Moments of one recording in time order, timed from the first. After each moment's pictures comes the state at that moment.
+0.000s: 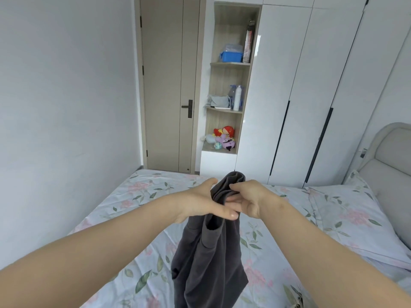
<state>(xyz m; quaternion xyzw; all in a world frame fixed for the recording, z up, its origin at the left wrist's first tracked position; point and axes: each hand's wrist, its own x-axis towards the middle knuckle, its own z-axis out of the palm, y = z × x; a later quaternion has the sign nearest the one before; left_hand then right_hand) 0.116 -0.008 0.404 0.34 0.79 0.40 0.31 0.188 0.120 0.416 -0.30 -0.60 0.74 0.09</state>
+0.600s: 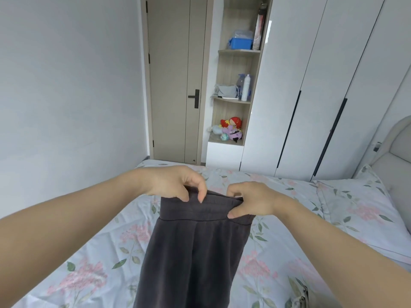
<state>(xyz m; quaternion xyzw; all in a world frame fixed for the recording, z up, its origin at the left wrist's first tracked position) 0.070 -0.057 0.424 0.51 0.78 0.26 0.27 0.186 0.144 0.396 -0.03 -0.99 0.15 -0.04</state>
